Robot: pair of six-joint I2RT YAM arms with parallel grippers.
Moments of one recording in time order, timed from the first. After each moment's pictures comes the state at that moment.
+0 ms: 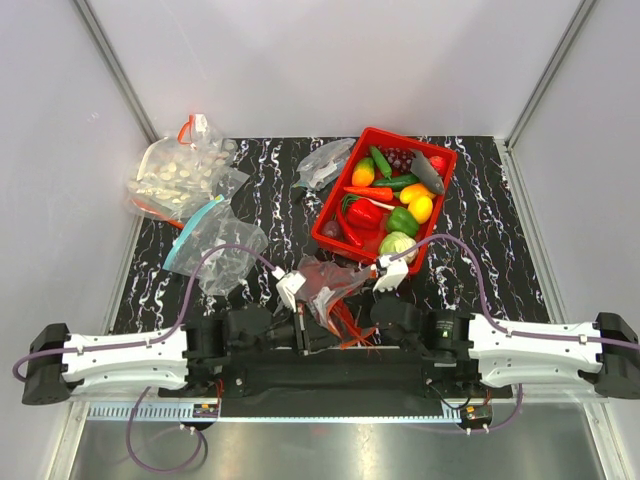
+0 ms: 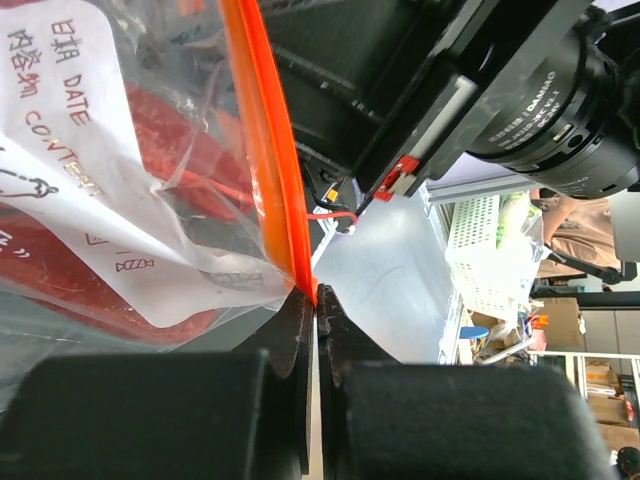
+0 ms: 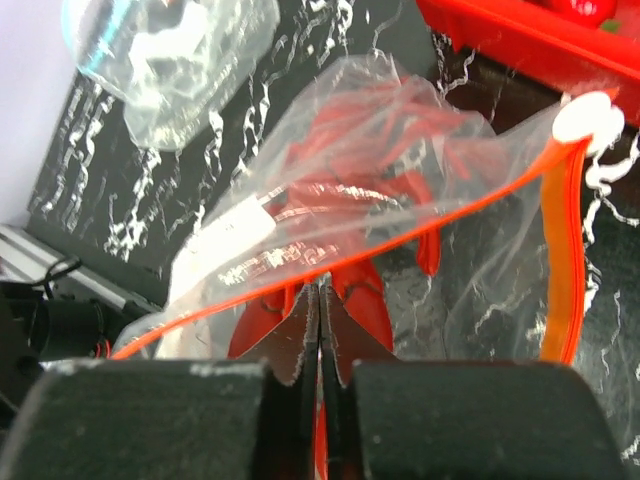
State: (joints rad) left arm -1.34 0.76 0.41 0.09 -0.06 -1.05; right arm 1.34 0.95 0.59 -0.14 0.65 0.88
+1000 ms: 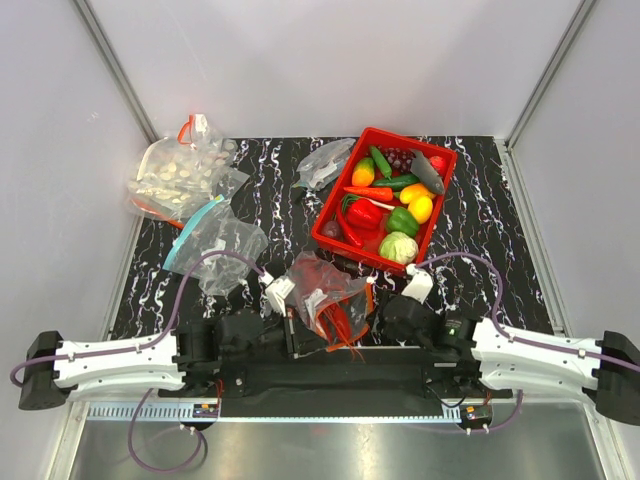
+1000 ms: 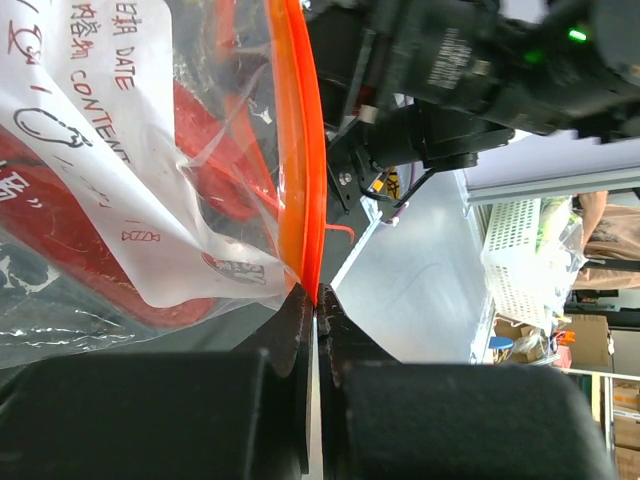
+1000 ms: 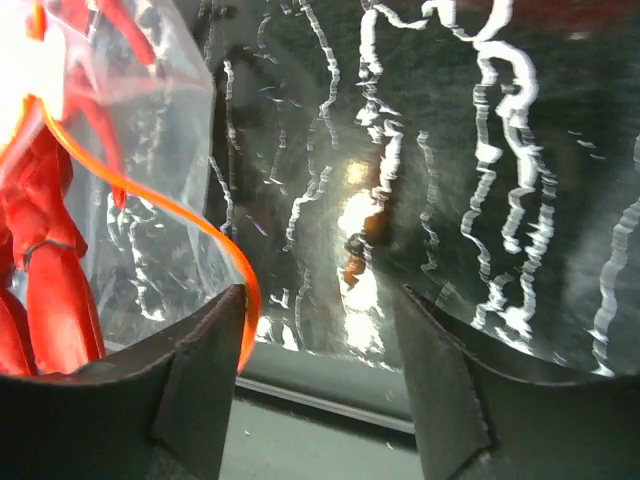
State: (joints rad) left arm -1.34 0.64 0.34 -0.04 -0.11 -1.05; right arm 1.15 0.86 0.41 -0.43 0.45 1.15
